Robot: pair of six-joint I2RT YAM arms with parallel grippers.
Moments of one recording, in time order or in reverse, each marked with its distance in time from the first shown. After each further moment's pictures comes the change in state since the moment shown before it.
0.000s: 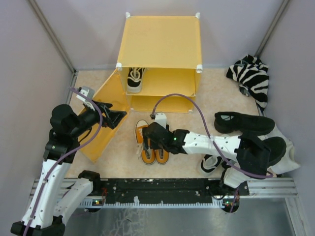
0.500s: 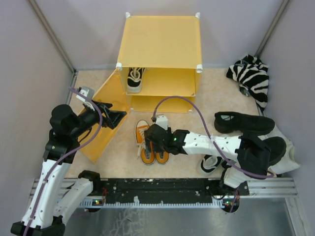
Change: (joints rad) left arm 0.000 -0.002 0.000 0.000 0.000 0.000; right arm 0.006 -0.019 0.011 -0.137 -0.004 0.011
